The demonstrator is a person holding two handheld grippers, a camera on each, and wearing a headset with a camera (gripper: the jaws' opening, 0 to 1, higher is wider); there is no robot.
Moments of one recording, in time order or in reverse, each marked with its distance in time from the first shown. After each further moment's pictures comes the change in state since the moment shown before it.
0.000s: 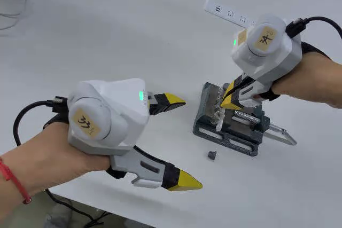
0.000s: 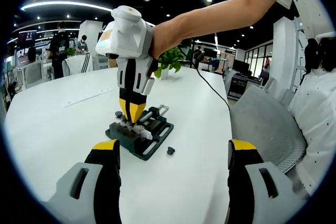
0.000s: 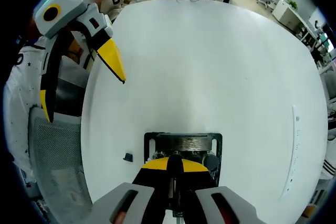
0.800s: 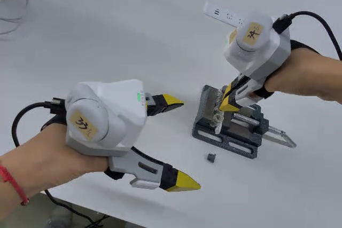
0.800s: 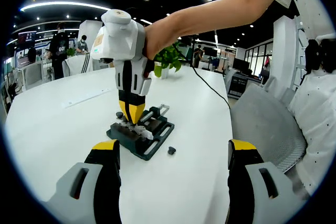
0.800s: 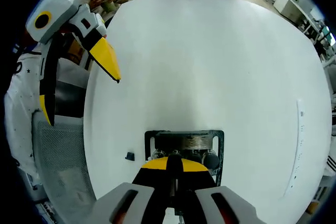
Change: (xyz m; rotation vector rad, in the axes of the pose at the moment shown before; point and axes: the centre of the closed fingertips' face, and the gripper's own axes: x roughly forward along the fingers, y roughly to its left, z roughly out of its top) left arm 0.000 0.000 0.001 0.016 0.014 -0.002; right arm 0.002 -0.001 -0.003 0.041 0.037 0.036
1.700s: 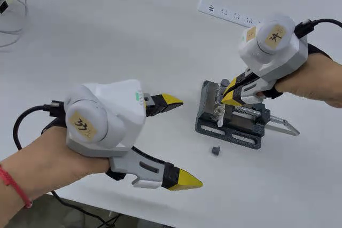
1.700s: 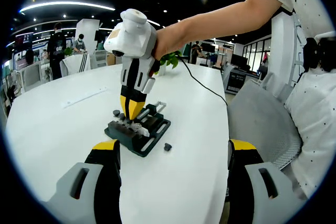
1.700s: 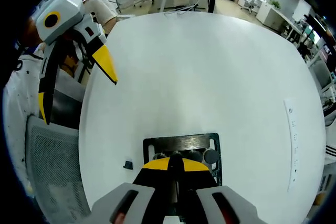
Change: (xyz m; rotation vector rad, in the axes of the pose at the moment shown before) left arm -0.006 -0.011 -0.002 0.015 0.033 -0.014; right arm -0.004 0.004 0.001 0.041 -0.182 -0.097
